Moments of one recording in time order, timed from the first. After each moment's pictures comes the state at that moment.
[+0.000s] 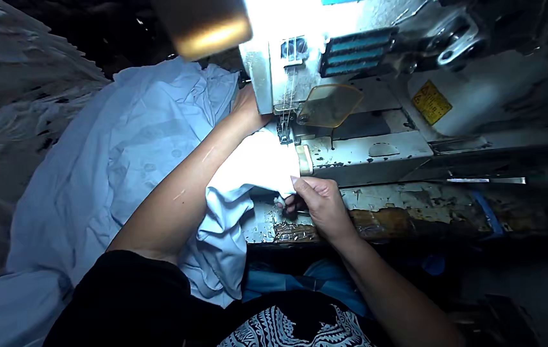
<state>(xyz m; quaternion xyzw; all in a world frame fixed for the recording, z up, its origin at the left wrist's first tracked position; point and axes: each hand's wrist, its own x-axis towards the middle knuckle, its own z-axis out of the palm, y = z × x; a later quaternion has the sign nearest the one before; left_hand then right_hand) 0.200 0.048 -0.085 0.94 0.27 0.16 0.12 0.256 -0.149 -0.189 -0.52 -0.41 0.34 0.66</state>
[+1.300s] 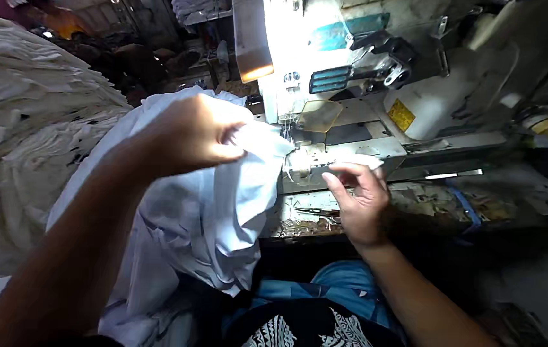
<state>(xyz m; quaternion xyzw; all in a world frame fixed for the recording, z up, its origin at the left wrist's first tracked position) 0.076 -0.015 0.016 0.99 0.02 0.15 -0.01 0.273 -0.177 -0.185 -0.54 -0.48 -0.11 0.68</state>
